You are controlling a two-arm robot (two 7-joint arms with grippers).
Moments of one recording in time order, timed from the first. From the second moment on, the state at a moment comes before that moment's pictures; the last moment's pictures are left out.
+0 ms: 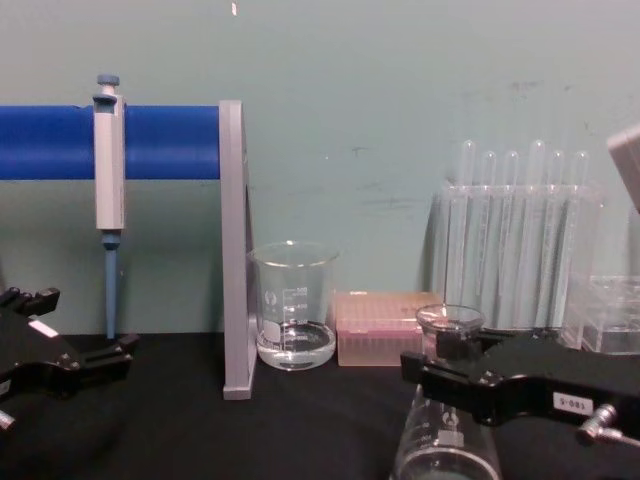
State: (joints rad) left arm -0.20 0.60 0.45 -1.41 -0.25 -0.12 0.03; right arm 0.24 0.41 -0.44 -1.47 0.32 0.07 0.45
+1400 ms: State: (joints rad) left arm -0.20 0.60 0.45 -1.41 -0.25 -0.12 0.03; right arm 0.21 0.44 -0.42 -1.50 0.35 0.07 0.47
